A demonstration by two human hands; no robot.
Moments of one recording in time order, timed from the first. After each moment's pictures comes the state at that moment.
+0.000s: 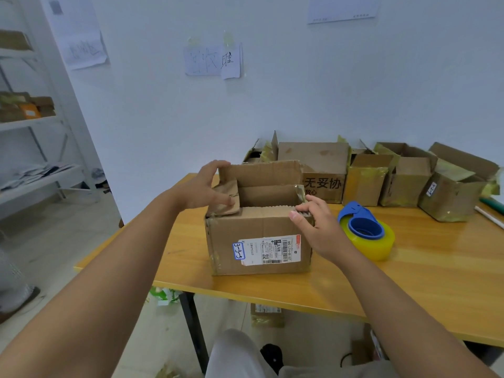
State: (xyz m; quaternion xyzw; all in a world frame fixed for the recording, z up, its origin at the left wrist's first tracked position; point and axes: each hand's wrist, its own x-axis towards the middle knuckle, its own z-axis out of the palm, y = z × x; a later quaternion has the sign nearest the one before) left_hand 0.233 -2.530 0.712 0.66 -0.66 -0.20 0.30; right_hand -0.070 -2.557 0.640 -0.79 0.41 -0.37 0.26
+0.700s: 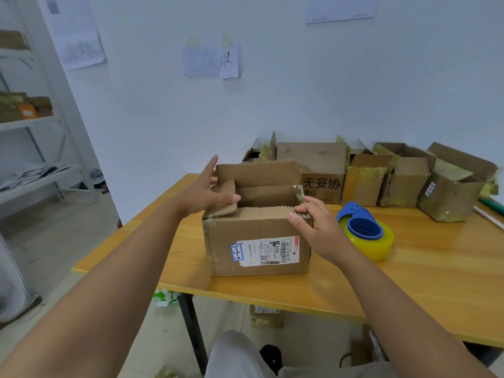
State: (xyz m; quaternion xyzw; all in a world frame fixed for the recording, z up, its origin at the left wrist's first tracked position) left_hand 0.230 -2.536 0.695 0.64 -0.62 -0.25 0.37; right_hand -0.074 -2.559 0.640 -0.80 0.40 -0.36 0.26
